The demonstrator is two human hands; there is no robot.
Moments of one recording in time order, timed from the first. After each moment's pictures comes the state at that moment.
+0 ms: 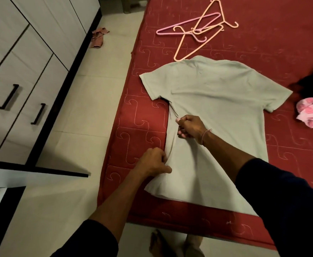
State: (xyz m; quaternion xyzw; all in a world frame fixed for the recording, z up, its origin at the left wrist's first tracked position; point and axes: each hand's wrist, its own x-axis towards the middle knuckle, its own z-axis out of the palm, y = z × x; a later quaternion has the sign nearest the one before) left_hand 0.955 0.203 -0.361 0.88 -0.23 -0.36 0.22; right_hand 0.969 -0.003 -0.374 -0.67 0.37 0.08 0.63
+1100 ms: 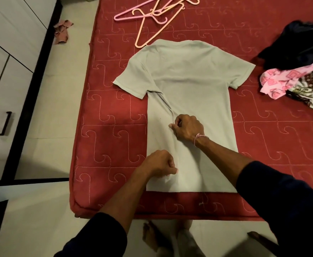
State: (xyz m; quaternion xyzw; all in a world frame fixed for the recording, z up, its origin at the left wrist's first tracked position) left_hand 0.884 0.108 -0.388 0.80 -0.34 -0.46 0.17; right_hand 0.875 -0.076 -0.409 -0.89 0.32 0.08 0.31
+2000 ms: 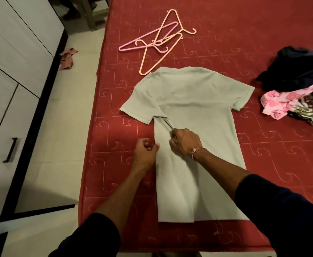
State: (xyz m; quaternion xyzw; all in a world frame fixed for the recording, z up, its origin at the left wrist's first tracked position) left_hand 0.983 0.109 -0.390 0.84 -0.05 -0.24 0.49; right_hand 0.926 -0.067 -0.388 -0.95 0.22 0.08 0.20
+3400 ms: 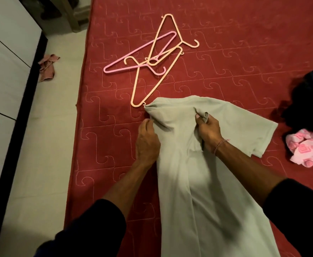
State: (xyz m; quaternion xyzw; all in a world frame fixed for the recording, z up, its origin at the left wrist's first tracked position) left_hand 1.183 -0.059 -0.418 0.90 -0.26 -0.05 0.33; right_hand 1.087 -0.237 -0.403 -0.60 0.49 -0.17 0.61
